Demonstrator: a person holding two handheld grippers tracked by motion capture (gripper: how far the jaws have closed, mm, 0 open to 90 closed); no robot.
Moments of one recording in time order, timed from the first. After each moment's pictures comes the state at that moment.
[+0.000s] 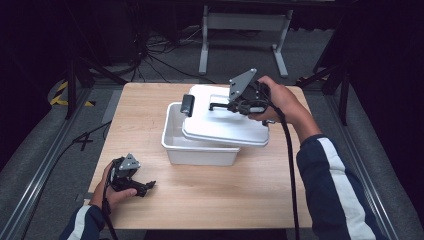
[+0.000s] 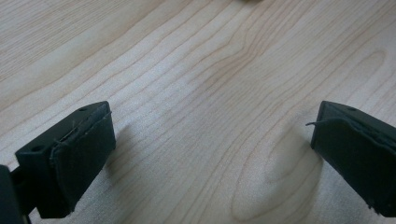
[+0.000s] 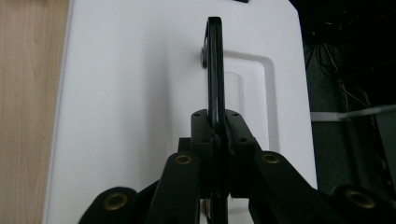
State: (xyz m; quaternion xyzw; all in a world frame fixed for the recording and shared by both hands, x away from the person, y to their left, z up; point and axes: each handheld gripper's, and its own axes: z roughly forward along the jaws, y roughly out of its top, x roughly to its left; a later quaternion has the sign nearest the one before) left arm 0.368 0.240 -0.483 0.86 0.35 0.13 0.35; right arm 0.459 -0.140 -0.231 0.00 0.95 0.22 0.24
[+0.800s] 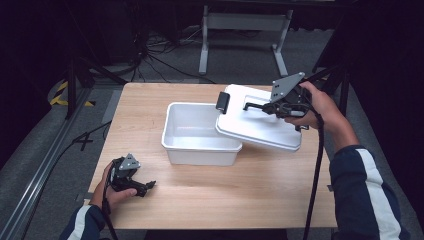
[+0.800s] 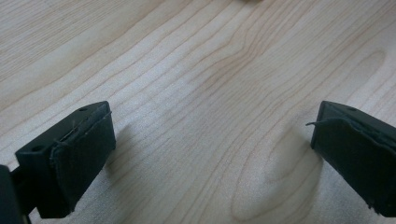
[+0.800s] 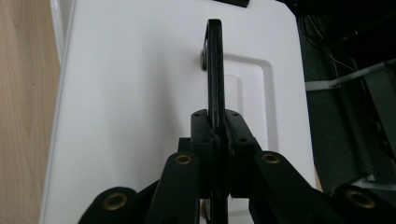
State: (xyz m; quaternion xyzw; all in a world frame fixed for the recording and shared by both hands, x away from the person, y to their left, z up) left arm 0.368 0.240 -0.483 0.86 0.35 0.13 0.35; right arm 0.449 -0.233 -0.235 0.07 0.94 0.22 0.24
